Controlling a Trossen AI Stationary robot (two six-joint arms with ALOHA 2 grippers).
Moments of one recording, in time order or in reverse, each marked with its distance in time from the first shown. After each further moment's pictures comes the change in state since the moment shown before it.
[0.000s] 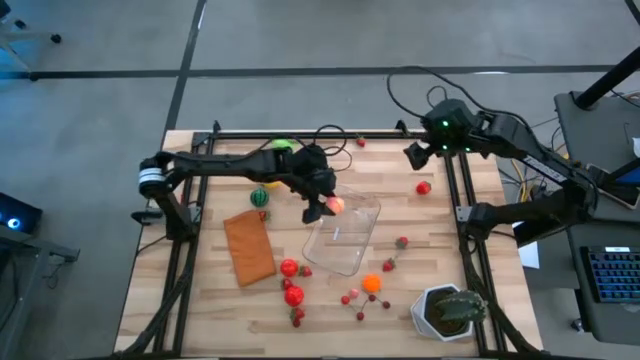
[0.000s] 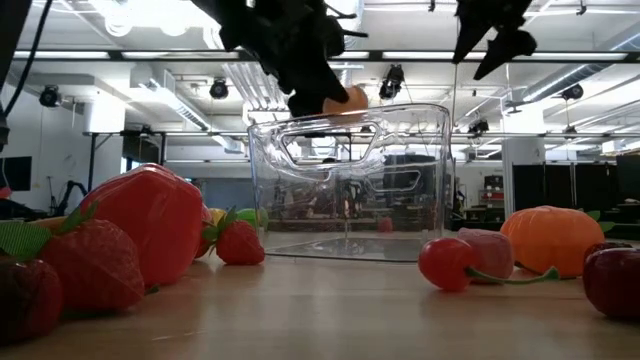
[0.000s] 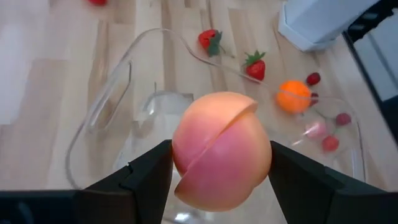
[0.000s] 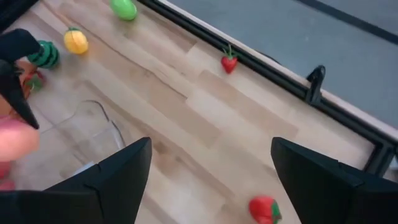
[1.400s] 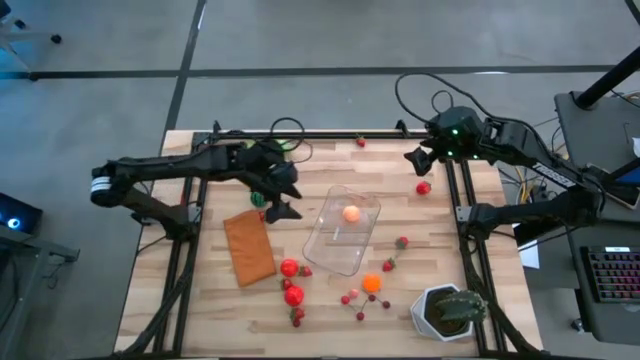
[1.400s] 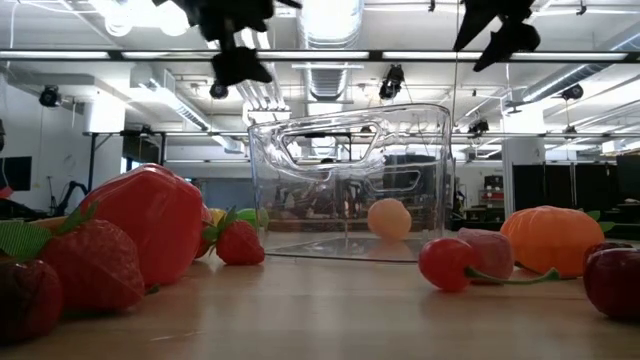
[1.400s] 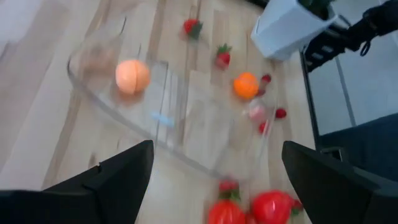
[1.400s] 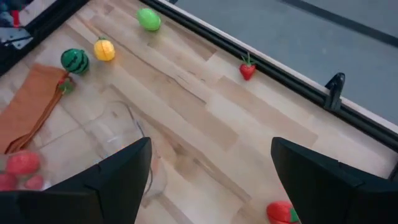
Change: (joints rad) left arm -0.006 -0.400 -0.170 -0.220 0.001 -0.241; right arm 0.062 -0.062 -0.043 0.058 0.004 0.028
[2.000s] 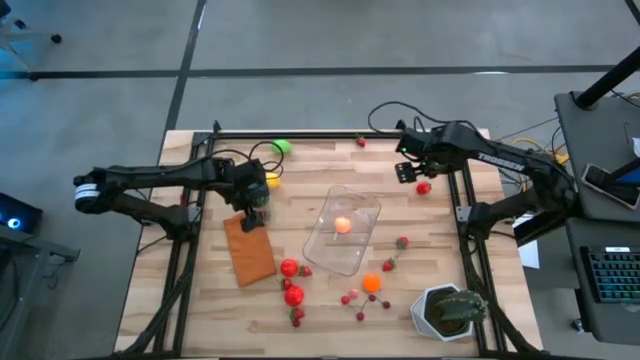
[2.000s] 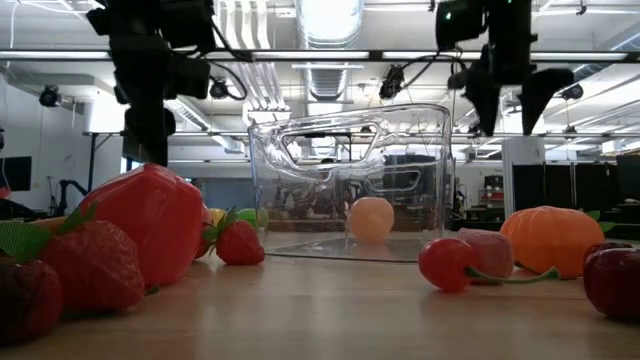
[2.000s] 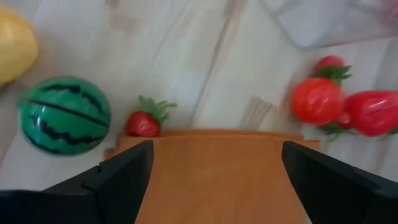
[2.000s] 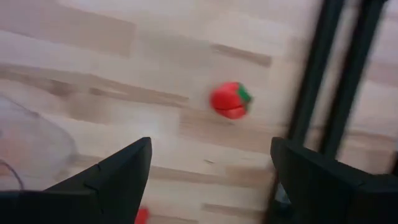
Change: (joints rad) left arm 0.057 -0.150 -0.326 -0.248 -0.159 -0.032; right arm -0.033 0.287 -0.105 -0.280 0.055 0.481
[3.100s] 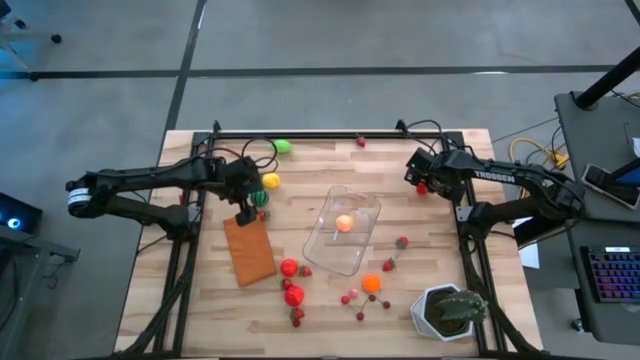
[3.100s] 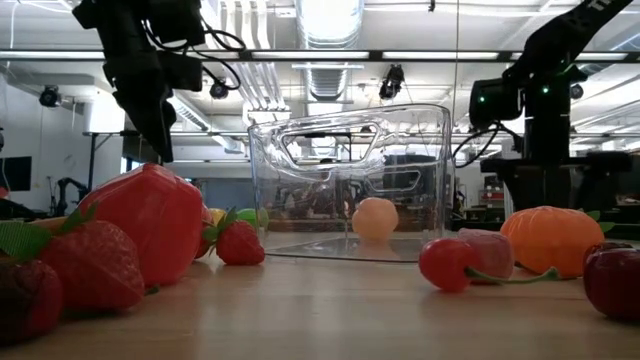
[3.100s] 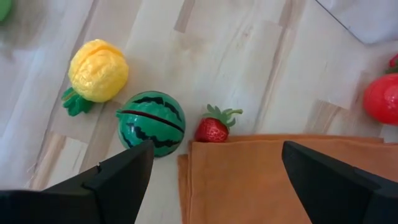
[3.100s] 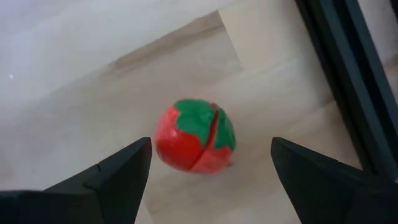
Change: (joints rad) left arm 0.024 -0.080 -0.028 0.008 -0.216 0.140; right arm -0.177 -0.096 -0.583 0.521 0.039 0.463
